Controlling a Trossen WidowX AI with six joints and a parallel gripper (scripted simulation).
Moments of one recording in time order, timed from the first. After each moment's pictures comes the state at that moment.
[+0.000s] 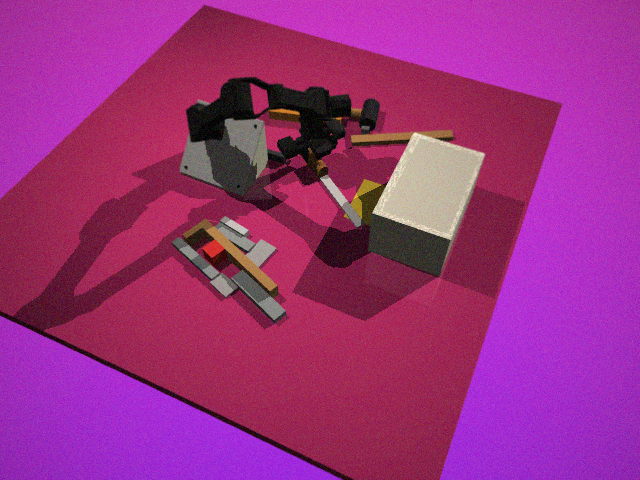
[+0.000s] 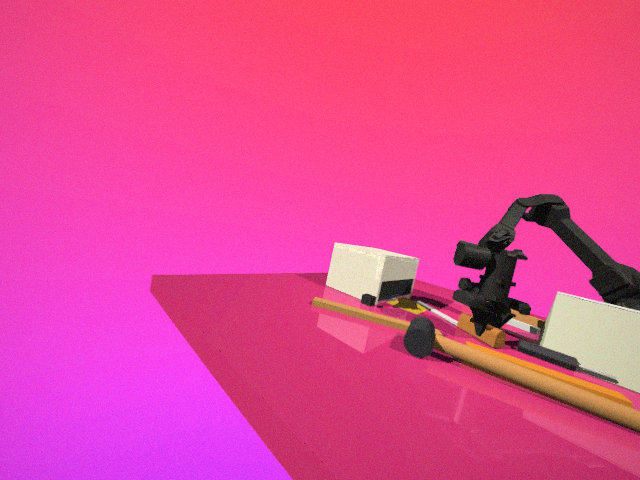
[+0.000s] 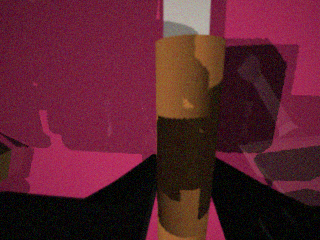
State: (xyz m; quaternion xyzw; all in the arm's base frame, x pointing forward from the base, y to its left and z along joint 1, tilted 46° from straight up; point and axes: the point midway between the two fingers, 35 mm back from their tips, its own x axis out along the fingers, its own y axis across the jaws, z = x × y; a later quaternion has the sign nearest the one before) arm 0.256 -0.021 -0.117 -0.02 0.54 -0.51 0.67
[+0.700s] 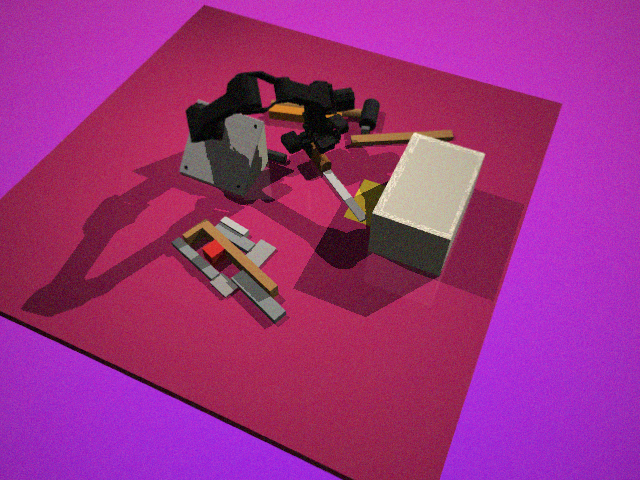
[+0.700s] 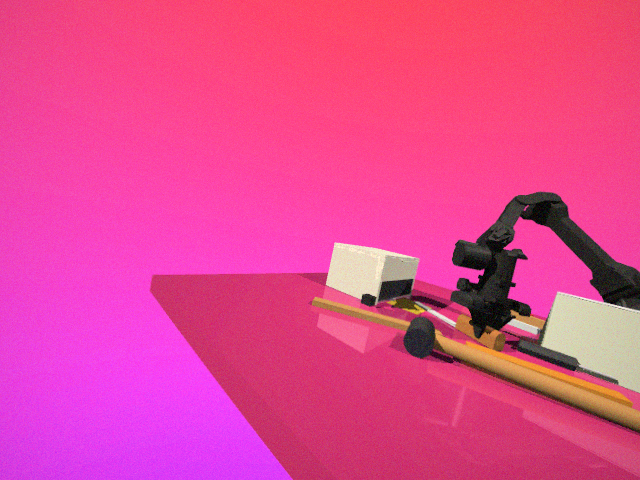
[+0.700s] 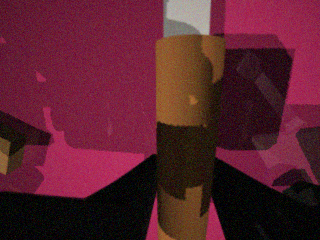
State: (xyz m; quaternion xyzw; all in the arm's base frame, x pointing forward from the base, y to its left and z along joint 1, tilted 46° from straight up) arm 0.258 -0.005 -0.133 -0.02 0.54 -0.51 0.67
